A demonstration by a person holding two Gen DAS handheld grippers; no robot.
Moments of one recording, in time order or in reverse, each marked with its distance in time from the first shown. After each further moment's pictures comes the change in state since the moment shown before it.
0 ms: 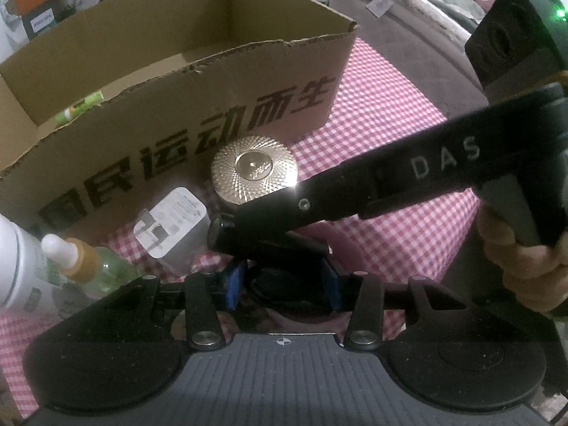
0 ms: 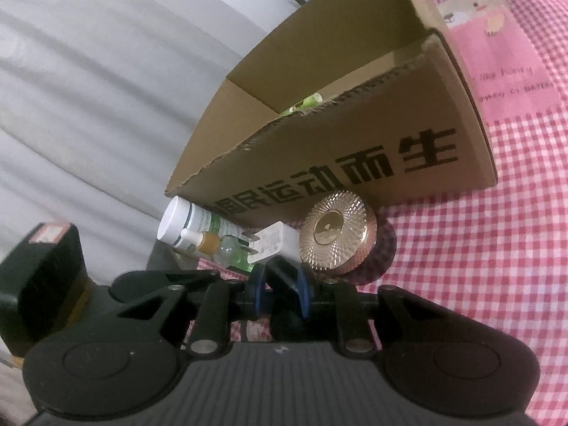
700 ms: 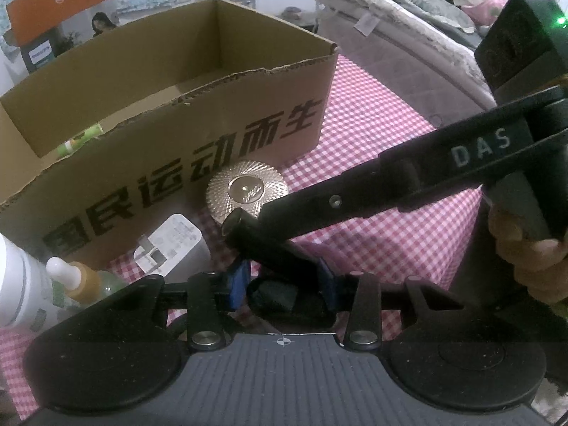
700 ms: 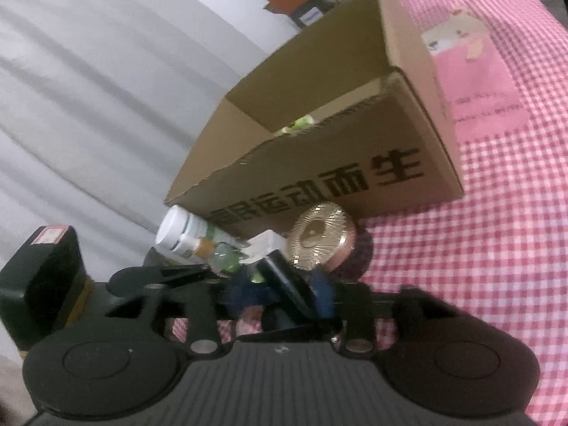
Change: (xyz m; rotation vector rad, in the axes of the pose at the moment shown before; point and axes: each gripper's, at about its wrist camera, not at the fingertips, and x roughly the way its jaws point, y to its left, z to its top) left arm -0.010 -0.009 -0.007 0.050 -0.086 0.014; right arm -0.028 0.000 -0.006 -0.029 -0.070 -0.041
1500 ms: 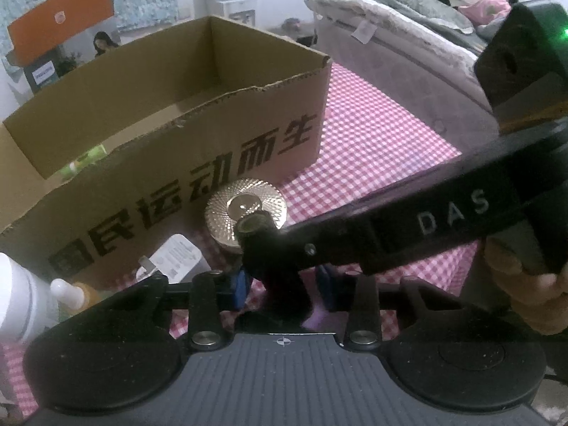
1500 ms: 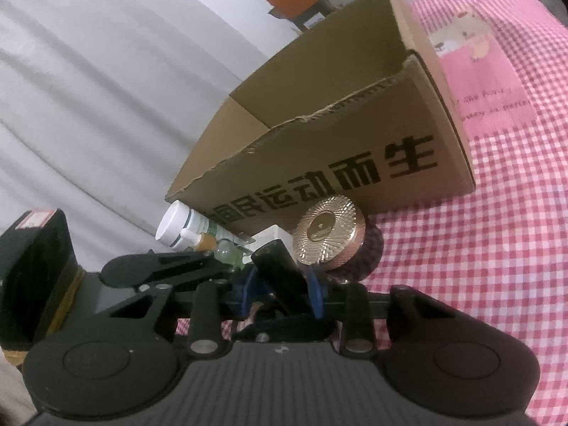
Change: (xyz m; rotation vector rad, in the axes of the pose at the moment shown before) left arm 0.002 -0.009 0.003 0.040 -0.046 0.046; right arm 0.009 0.009 -0.008 -0.027 -0.024 0.001
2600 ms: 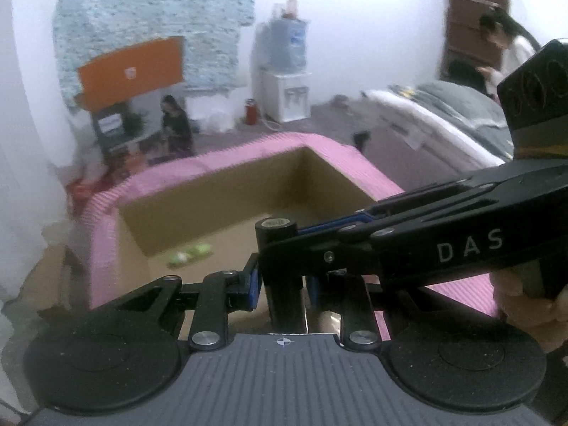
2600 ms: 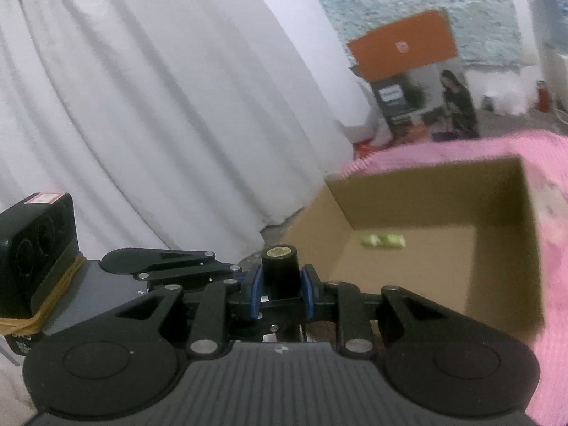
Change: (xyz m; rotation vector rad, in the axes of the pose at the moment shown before) left arm -0.107 0.074 0.060 -0.106 -0.233 0.125; right arm 0.010 0.125 0.097 -0.293 -0.094 0.050
